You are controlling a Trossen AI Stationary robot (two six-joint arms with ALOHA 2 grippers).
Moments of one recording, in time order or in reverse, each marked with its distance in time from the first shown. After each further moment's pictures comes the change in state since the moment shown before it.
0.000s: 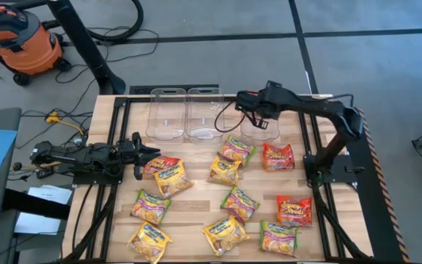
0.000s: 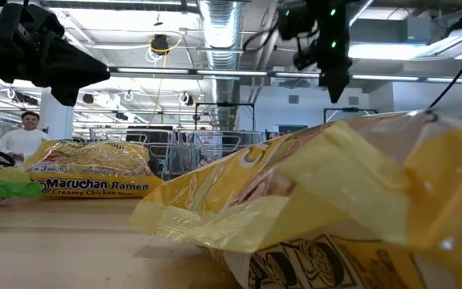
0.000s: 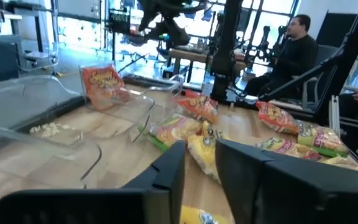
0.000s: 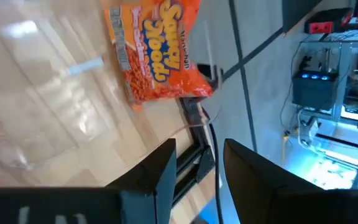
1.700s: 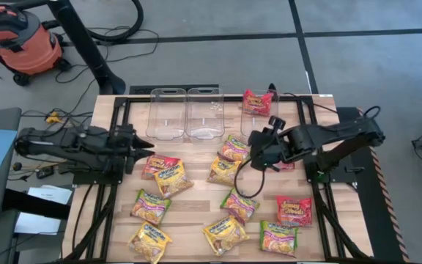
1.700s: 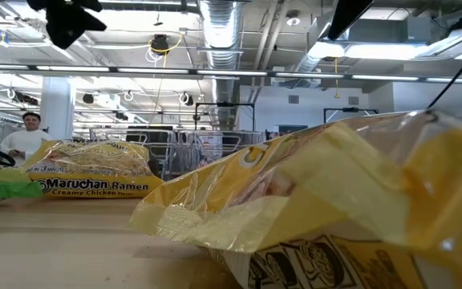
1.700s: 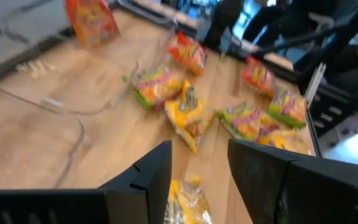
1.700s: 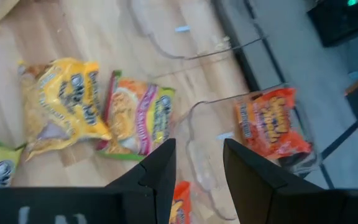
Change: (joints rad) left arm 0.000 0.502 0.697 -0.633 0.113 -0.302; right arm 0.598 -0.174 0.000 0.050 -0.096 0.456
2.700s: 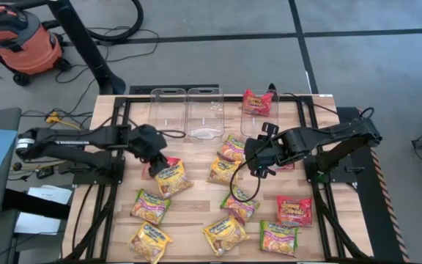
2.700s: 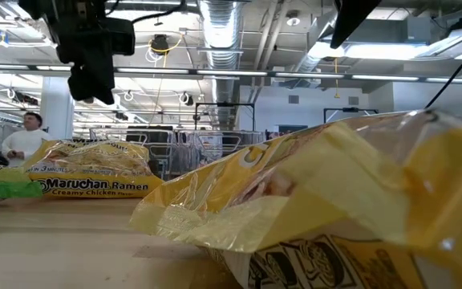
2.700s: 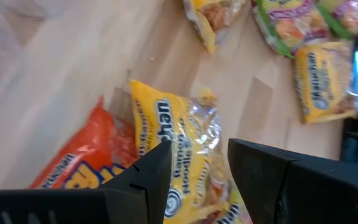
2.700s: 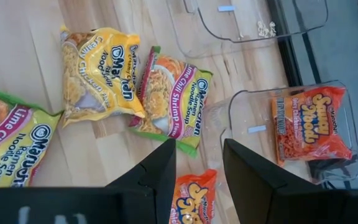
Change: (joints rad) left arm 0.292 0.447 0.000 -0.021 0.487 -0.018; right arm 0.000 0.036 0.000 0.014 -0.149 -0.069
